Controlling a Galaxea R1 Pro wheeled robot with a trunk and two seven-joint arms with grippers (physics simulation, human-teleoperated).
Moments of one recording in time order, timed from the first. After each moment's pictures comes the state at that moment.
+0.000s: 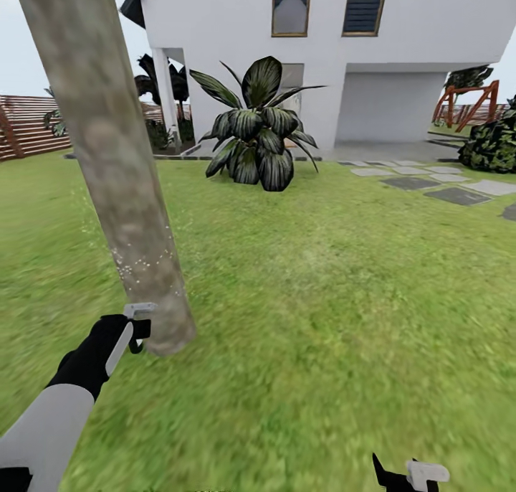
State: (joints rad) left arm -0.76 0.17 0.01 -0.82 0.13 0.73 0.15; right arm -0.35 -0.12 -0.82 -0.17 0.54 -0.63 0.25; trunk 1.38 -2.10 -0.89
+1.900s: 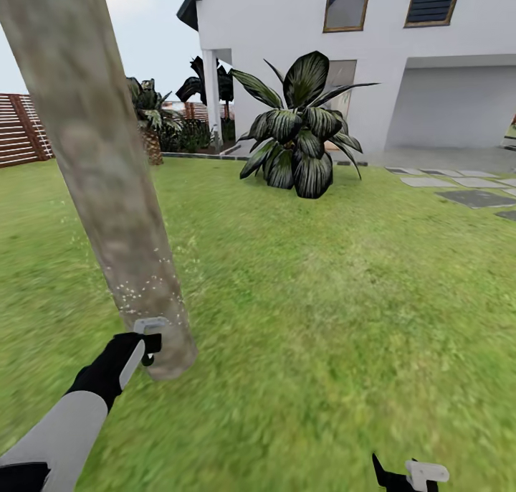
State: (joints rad) left arm -0.76 0.11 0.03 -0.64 0.12 0.55 0.16; right arm -0.35 -0.12 -0.82 -0.17 0.54 -0.63 0.25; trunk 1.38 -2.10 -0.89
